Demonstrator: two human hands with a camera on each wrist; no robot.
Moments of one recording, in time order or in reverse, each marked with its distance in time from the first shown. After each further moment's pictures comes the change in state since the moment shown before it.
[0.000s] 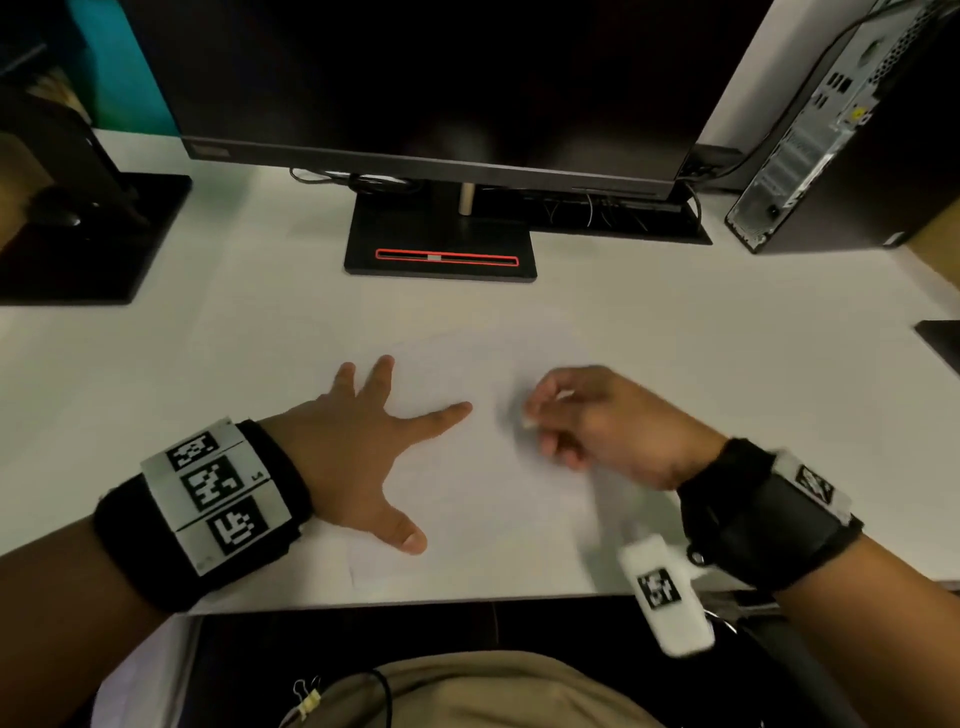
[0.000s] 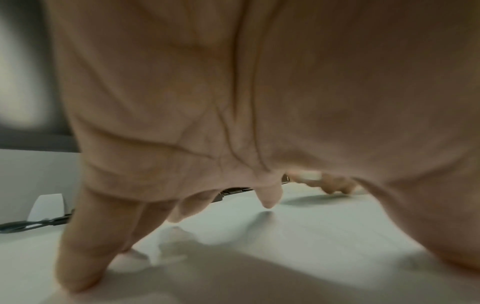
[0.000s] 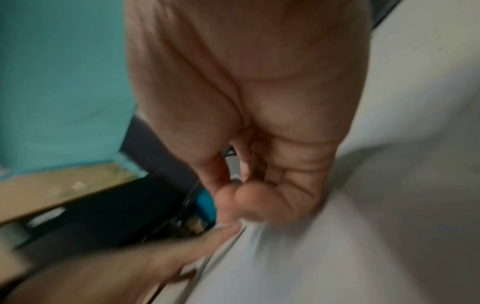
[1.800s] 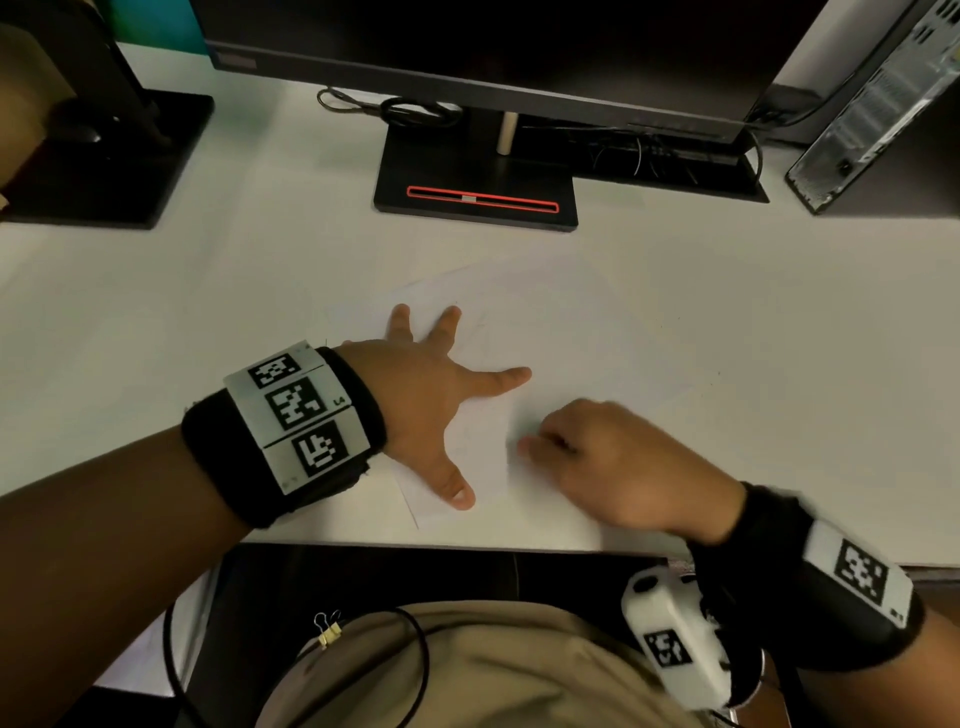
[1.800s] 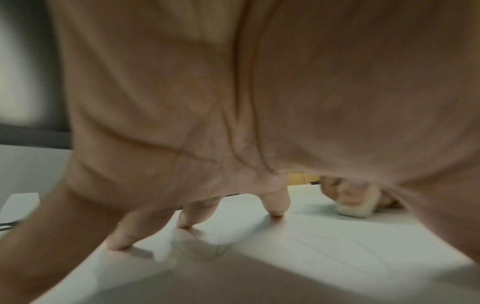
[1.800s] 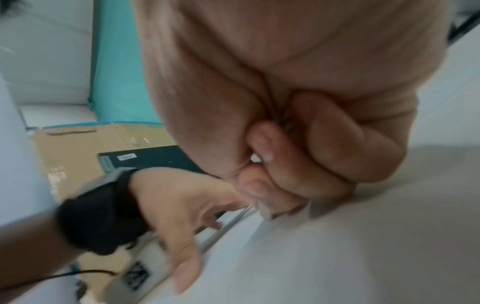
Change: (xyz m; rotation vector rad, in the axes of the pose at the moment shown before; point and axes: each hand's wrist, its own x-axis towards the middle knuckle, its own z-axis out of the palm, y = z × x) left_hand 0.018 0.015 -0.001 0.022 -0.013 0.012; right_hand -0.031 0.009 0.049 -0.798 -0.090 -0.110
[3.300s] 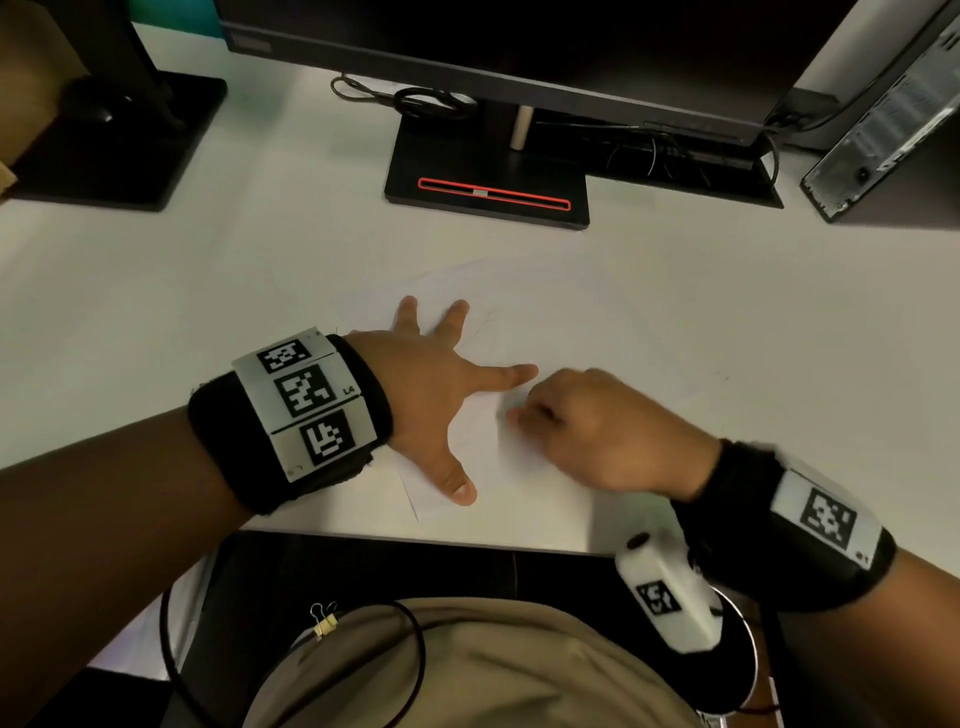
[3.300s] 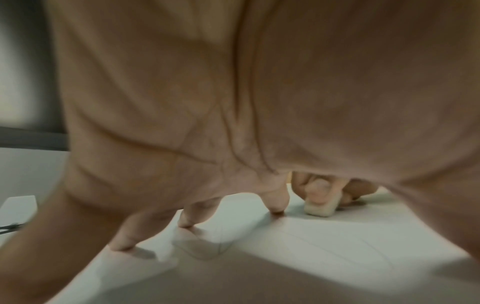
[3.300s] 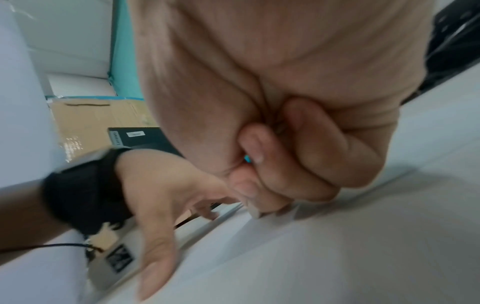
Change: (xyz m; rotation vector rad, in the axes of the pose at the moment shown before) left_hand -0.002 0.000 -0.001 -0.001 0.000 -0.005; right_hand 0.023 -0.010 -0.013 -0.096 -0.027 -0.094
